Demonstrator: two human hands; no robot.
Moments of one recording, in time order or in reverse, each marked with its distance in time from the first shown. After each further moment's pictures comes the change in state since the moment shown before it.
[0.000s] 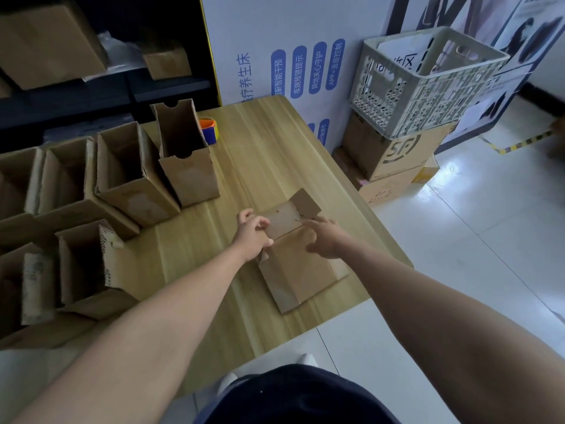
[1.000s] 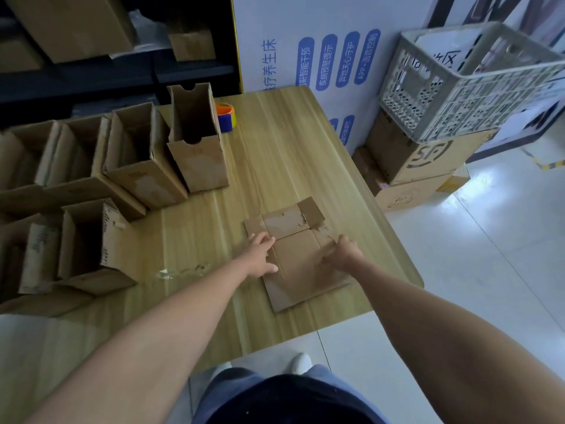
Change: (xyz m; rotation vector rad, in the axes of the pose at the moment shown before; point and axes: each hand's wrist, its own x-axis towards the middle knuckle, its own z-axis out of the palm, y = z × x) left_hand -0.010 -0.028 0.031 0.442 -0.292 -0.069; right_hand 0.025 0.041 0.034 0.292 -0.015 0.386
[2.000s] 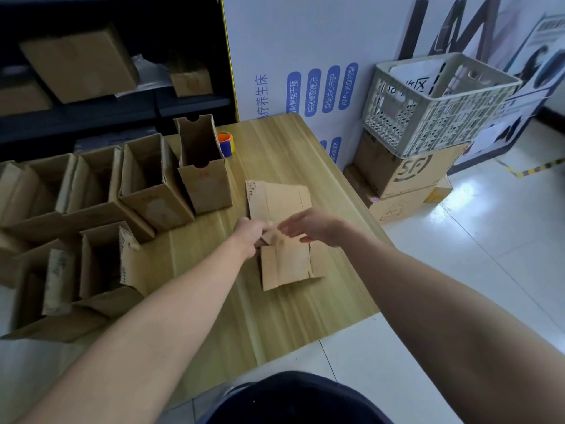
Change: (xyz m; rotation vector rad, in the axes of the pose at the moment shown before) left_hand -0.018 0.033 -0.075 -1.162 0.230 -0.216; right_hand -0.062 -0.094 -0.054 0.327 -0.343 -0.445
